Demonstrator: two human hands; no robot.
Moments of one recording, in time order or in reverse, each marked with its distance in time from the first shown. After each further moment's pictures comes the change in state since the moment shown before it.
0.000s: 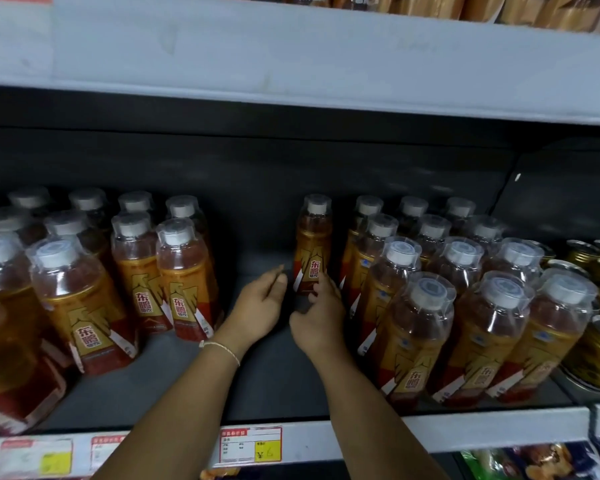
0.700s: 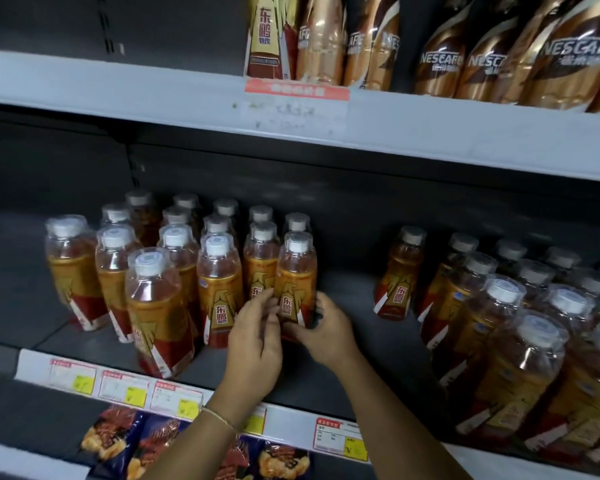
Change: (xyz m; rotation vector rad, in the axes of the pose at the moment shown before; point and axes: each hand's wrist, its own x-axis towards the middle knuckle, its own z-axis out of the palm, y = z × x) left_hand -0.123 -0.009 -0.104 0.141 0.551 0.236; right_hand -0.042 -0.053 0.077 0.106 -0.386 -0.208
